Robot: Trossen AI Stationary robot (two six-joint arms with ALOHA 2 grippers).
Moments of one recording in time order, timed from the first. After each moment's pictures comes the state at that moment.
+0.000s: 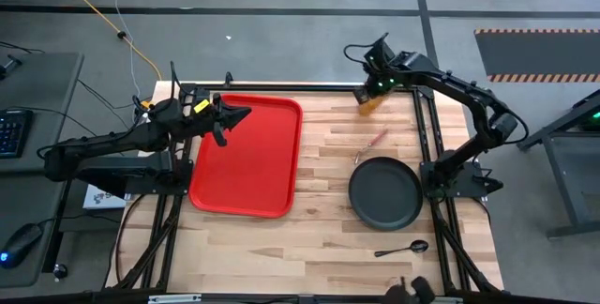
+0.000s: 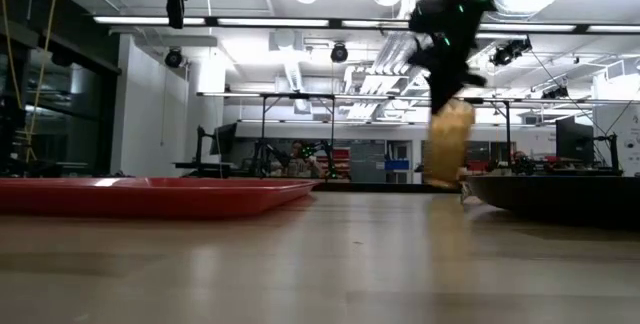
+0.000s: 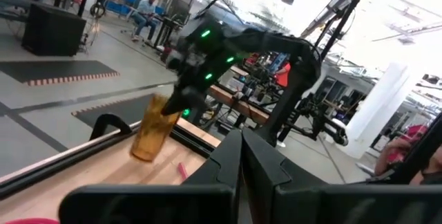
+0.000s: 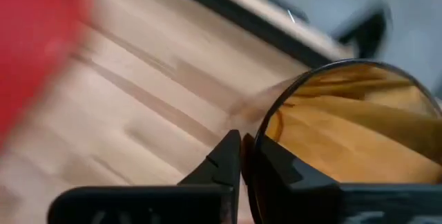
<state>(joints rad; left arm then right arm) 0.30 0.69 0.53 0.27 0.00 -0.45 -0.75 1.53 1.34 -0.90 0.03 0.22</state>
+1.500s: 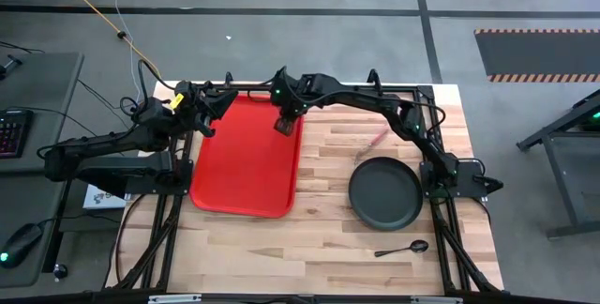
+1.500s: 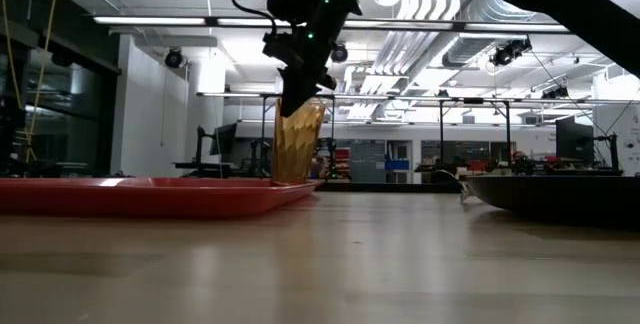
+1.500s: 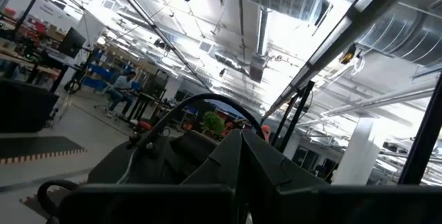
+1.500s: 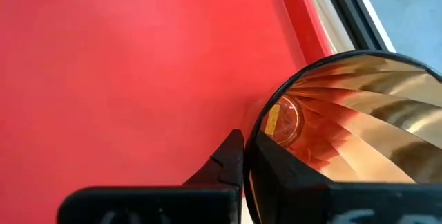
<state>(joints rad) 0.30 0.69 0.53 0.60 -0.05 -0.47 -0.31 2.30 2.26 -1.00 0.06 0.05</state>
